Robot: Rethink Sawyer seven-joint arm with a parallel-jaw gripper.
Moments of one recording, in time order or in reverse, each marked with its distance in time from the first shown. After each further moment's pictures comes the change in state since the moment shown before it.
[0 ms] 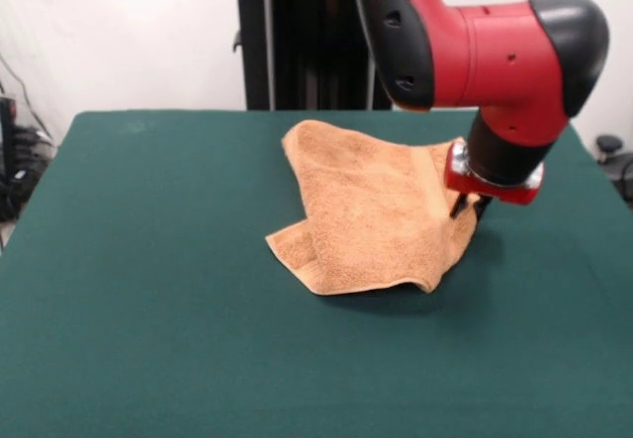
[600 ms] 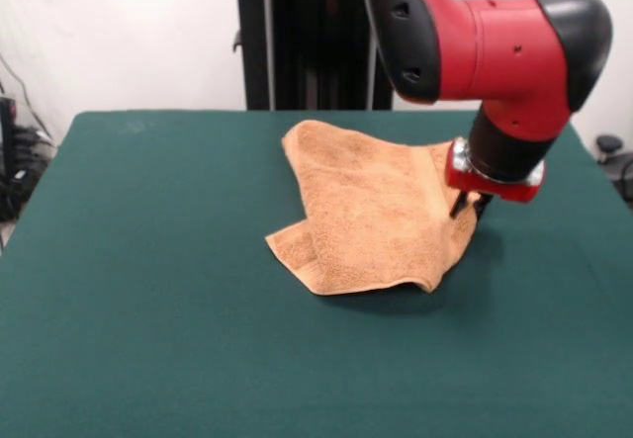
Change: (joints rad) arm 0.011 -0.006 -0.011 0.012 -0.001 -0.024 0.000
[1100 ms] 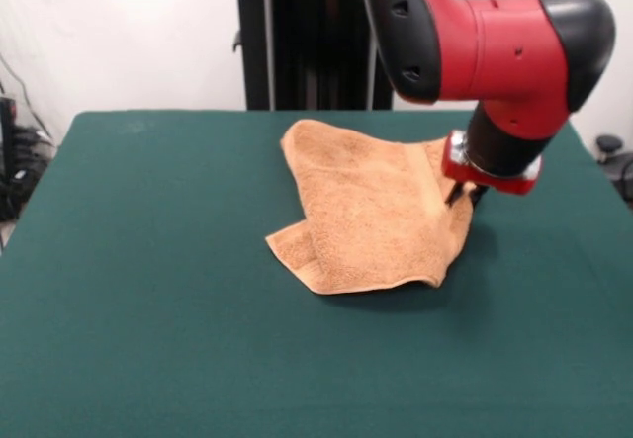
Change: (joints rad) arm -0.001 0.000 -0.003 -0.023 0.001 0.119 0.000
